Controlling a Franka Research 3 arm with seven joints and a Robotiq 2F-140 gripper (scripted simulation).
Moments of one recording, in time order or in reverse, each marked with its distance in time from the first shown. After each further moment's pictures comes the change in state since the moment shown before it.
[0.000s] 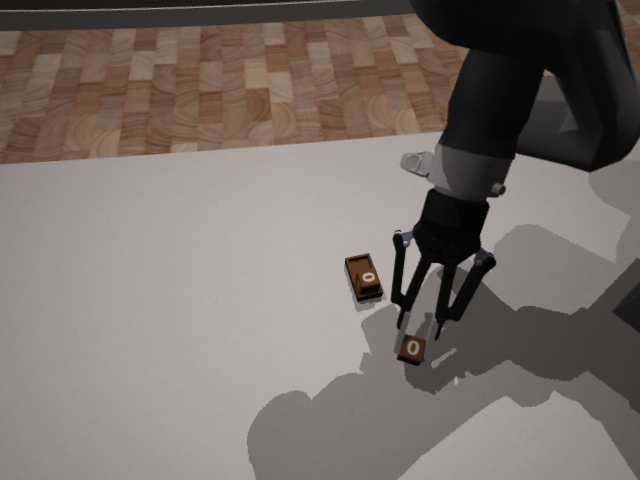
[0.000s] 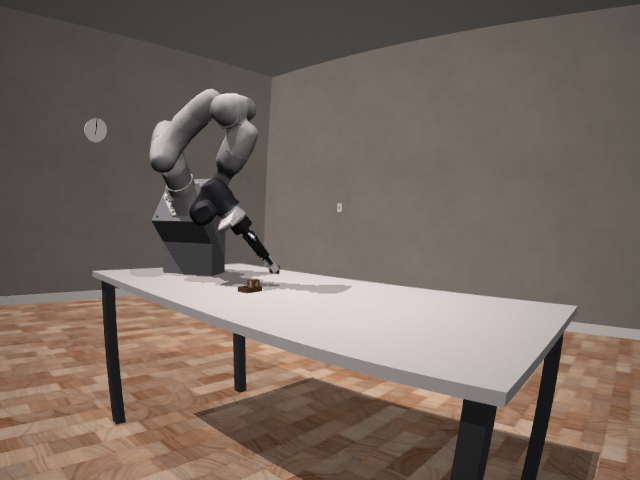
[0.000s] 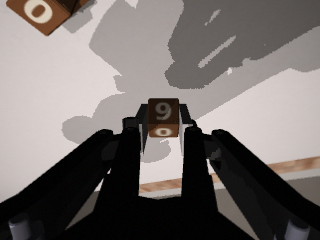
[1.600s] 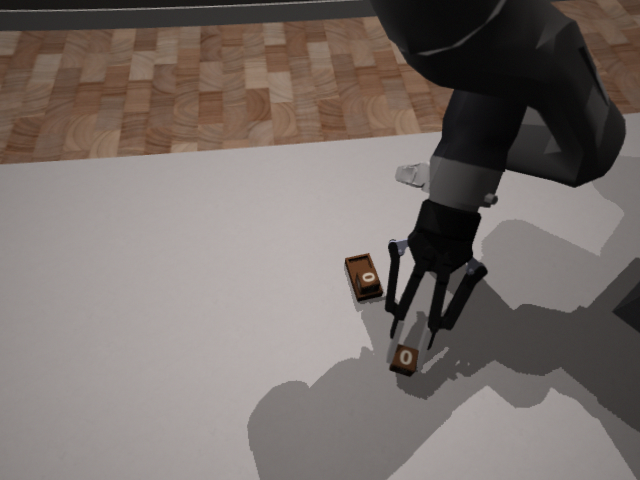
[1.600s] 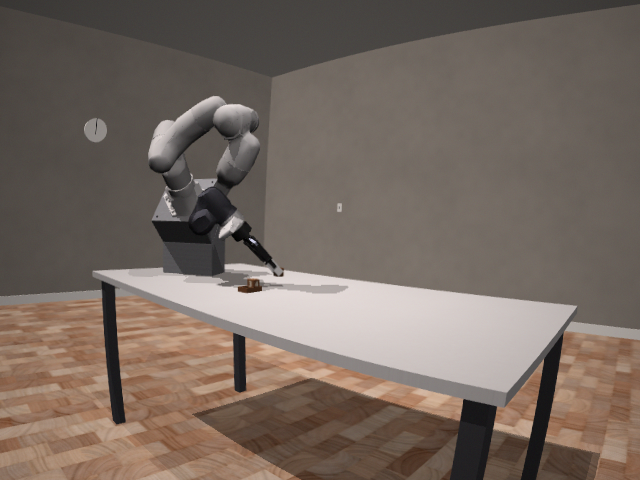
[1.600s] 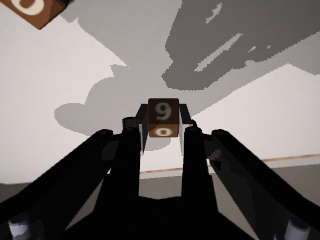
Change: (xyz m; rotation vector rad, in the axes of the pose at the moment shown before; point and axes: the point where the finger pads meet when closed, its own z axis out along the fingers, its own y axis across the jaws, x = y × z) arm -0.002 -0.006 0.017 0.020 -0.089 -0.032
